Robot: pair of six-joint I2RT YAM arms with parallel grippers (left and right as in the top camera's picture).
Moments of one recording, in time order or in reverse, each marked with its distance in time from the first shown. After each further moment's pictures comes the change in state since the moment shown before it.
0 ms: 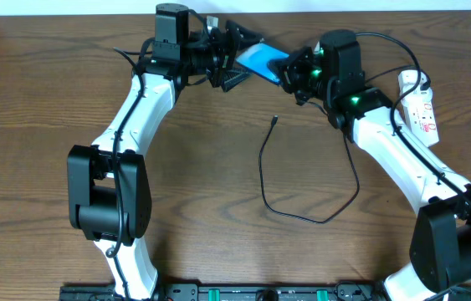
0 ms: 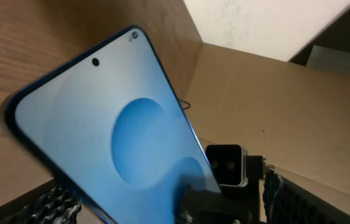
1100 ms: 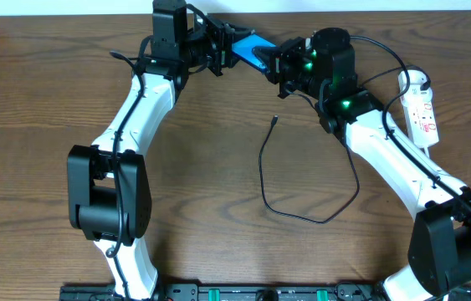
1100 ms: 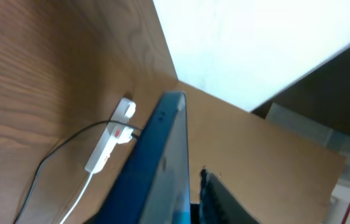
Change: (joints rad) left arm 0.000 0.000 0.000 0.144 -0.136 -0.348; right arm 0.050 -0.006 0.000 0.140 -0.017 0.279
